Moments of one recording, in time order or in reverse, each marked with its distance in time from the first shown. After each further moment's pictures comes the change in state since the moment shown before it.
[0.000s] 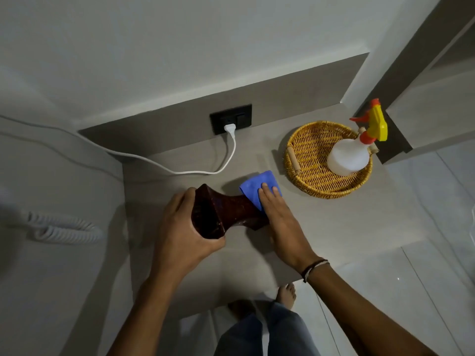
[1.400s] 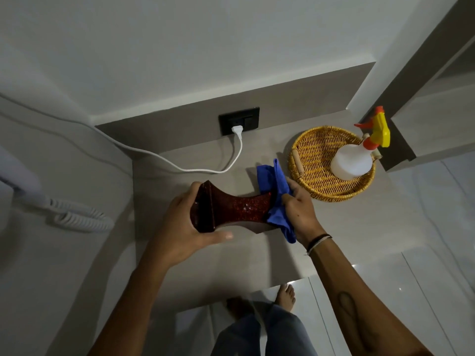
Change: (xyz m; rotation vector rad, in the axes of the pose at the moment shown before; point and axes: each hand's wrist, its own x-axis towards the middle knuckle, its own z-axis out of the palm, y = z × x) left_hand 0.007 -0.014 -0.021 -0.198 -0.337 -0.194; right_hand 0.044 -0.005 -0.020 0.825 0.185 0.499
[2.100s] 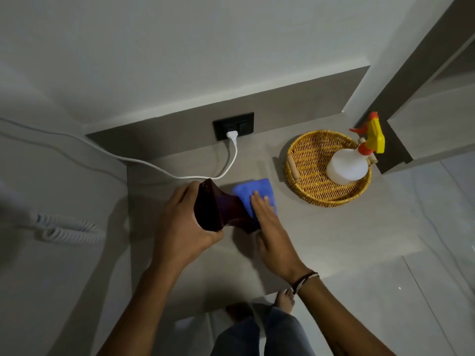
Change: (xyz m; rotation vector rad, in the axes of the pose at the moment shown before) left_hand 0.007 0.043 0.012 0.211 0.301 0.092; right_hand -0.049 0.024 0.014 -0.644 -0.280 -0.441
